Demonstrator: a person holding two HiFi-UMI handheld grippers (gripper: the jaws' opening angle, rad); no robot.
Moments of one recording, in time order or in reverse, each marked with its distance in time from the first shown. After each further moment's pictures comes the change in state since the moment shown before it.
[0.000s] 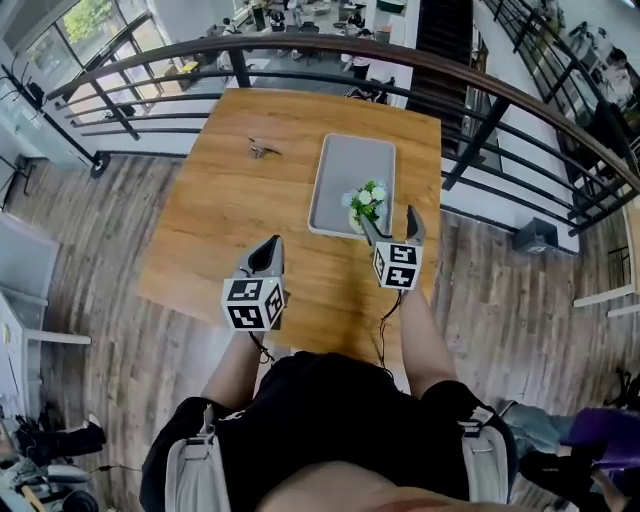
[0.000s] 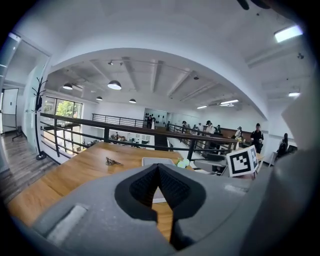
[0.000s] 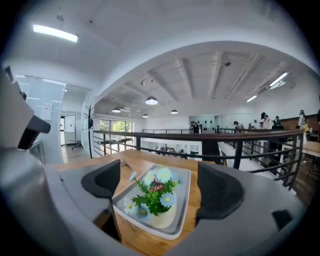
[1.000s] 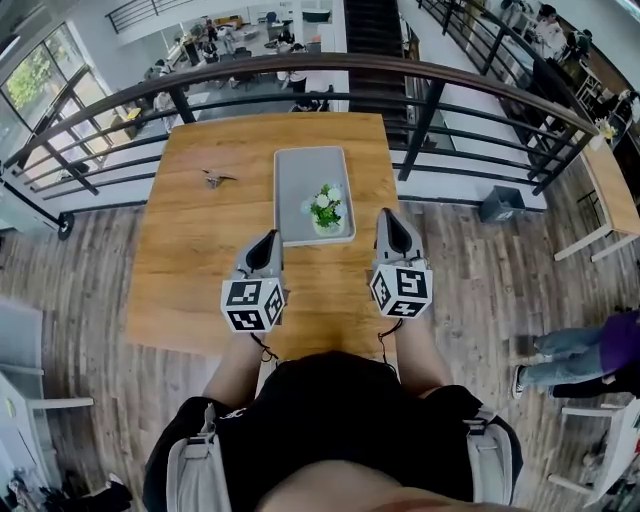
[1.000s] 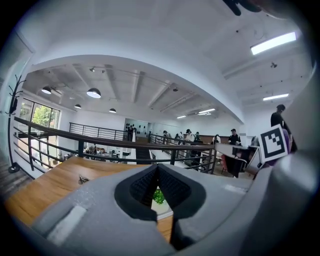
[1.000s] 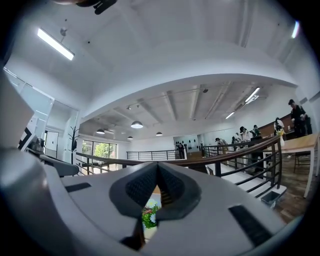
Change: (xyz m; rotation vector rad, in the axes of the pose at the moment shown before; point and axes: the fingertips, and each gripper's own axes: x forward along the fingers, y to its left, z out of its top) left arm 0.020 -0.068 0.043 0.083 -0.141 -0.230; right arm -0.139 -0.023 0.104 0.076 -0.275 -0.187
